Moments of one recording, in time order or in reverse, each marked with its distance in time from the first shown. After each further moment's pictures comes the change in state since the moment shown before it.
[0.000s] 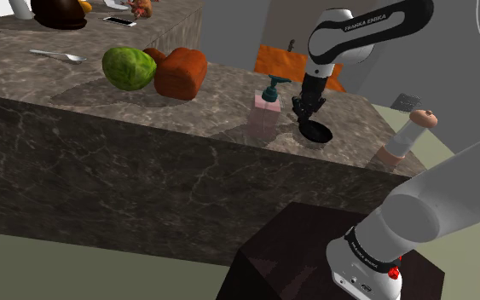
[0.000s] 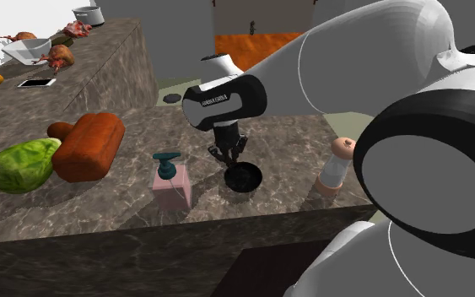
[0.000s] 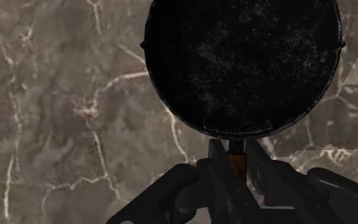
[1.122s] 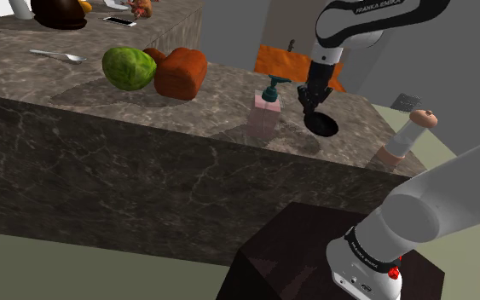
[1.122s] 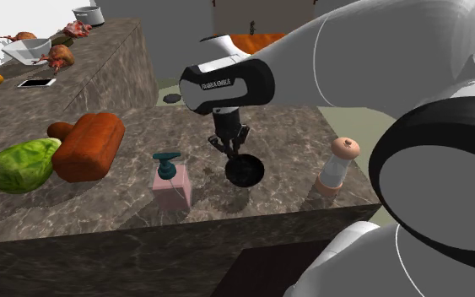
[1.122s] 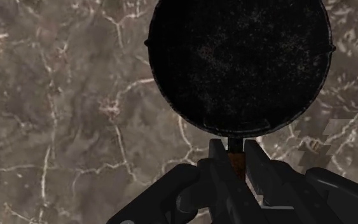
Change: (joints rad) arm -0.003 -0.040 0.002 0.072 -0.007 -0.123 0.000
